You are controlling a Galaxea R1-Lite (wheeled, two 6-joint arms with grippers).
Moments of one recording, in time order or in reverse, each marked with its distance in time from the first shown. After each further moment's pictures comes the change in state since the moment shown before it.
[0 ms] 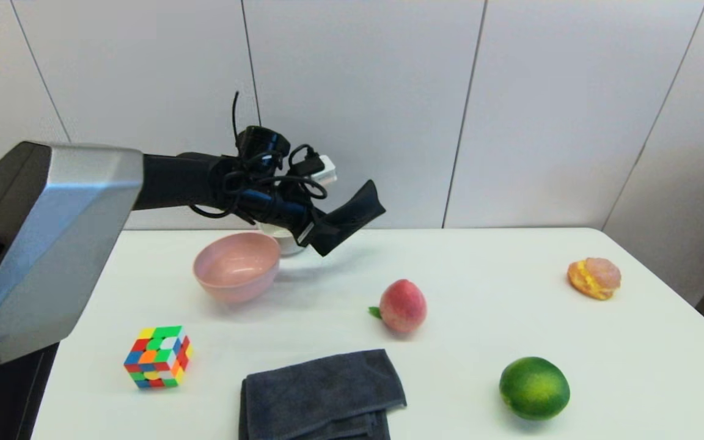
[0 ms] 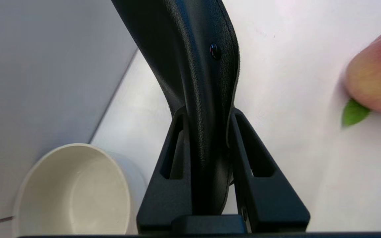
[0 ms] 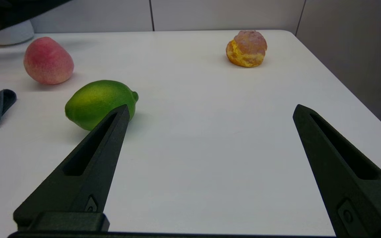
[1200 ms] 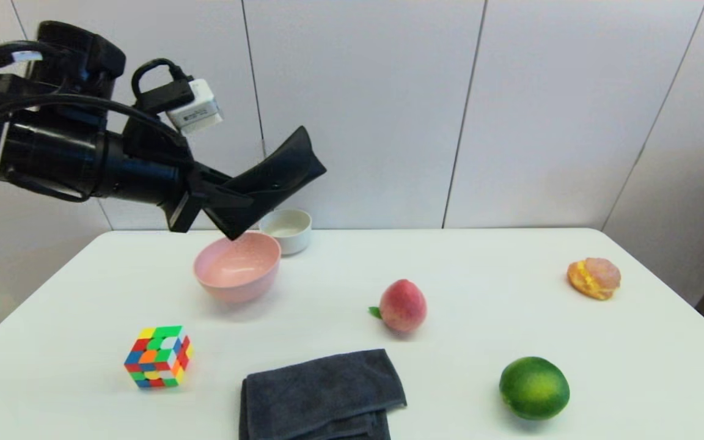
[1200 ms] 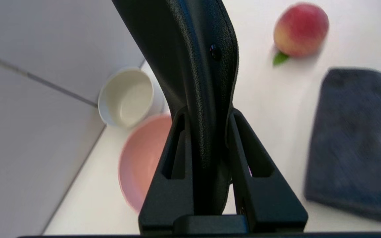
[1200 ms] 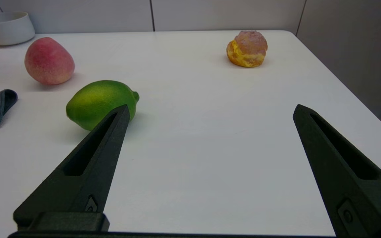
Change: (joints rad) left arm 0.128 -0.635 0.443 0.127 0.007 0.067; right arm 0.000 0.000 0.000 0.000 0.000 -0.001
